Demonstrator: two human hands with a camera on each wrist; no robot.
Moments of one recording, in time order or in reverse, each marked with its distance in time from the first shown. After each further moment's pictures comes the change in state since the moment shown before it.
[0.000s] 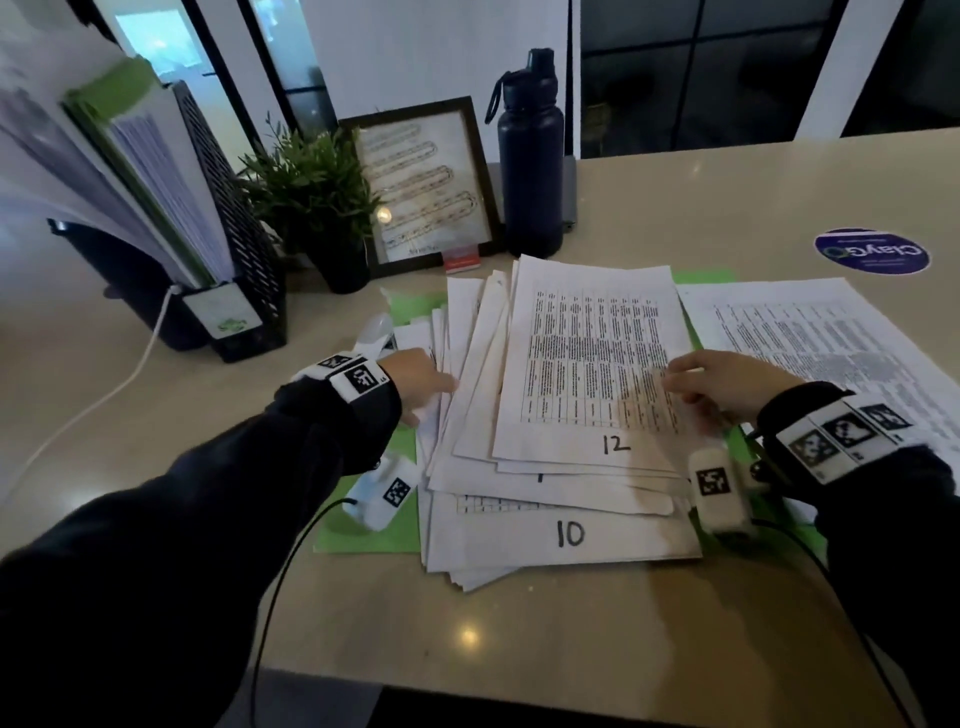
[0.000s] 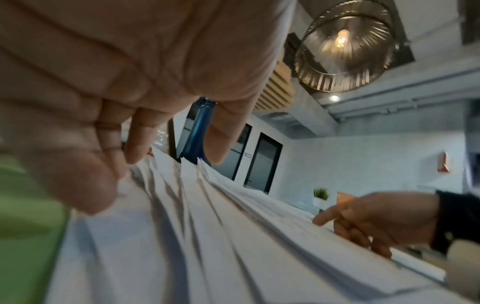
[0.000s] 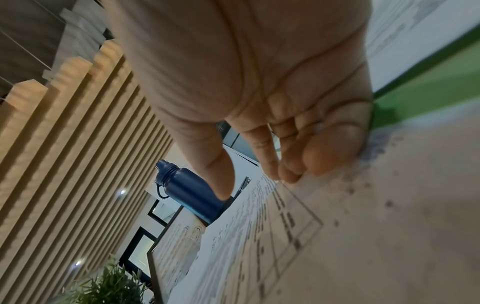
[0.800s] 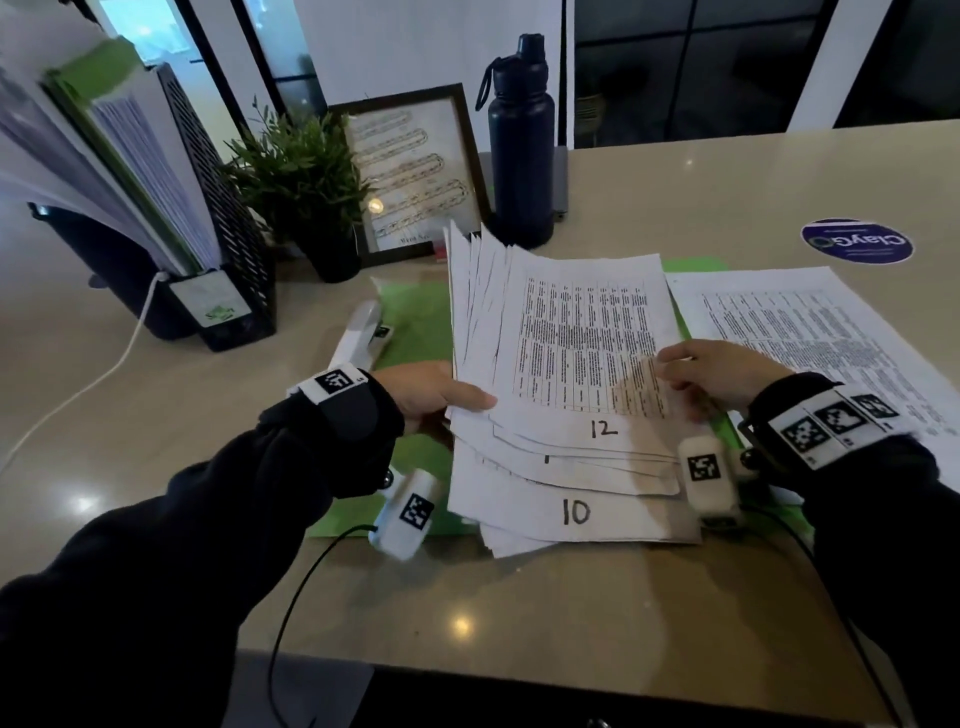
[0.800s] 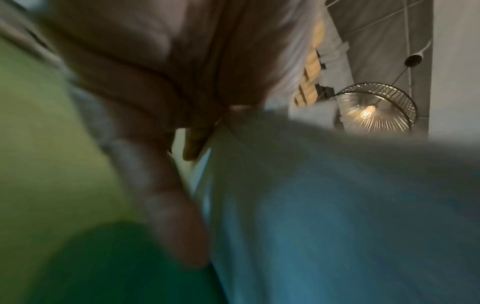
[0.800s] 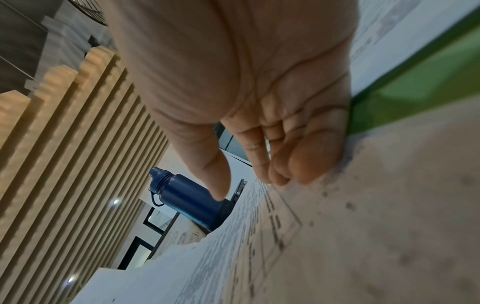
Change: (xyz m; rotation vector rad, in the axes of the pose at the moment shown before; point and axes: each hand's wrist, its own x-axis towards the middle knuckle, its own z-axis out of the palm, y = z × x) left_hand -0.022 0.008 0.026 -0.687 -0.348 0.132; right_hand 0.017 0.020 -0.002 0.129 0.015 -0.036
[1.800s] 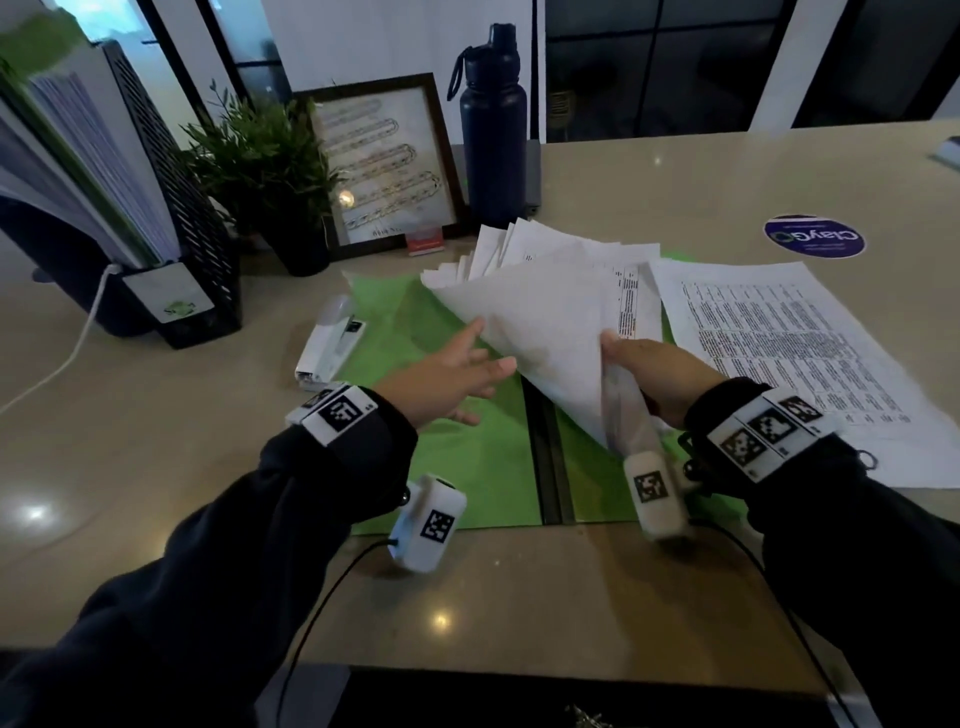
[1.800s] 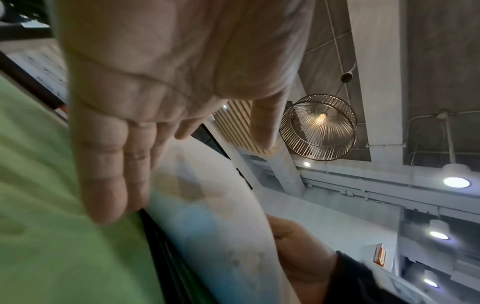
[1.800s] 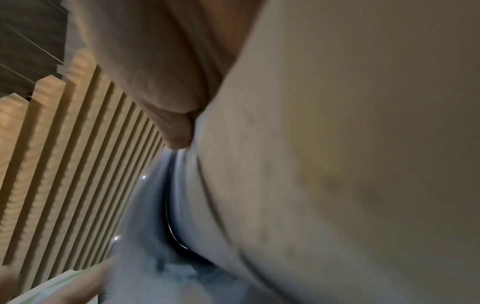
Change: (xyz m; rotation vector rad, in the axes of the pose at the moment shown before) left_hand -0.015 0.014 0.038 0.052 0.026 0.284; right_hand -0.031 -0.025 0.044 0.218 0.006 -0.066
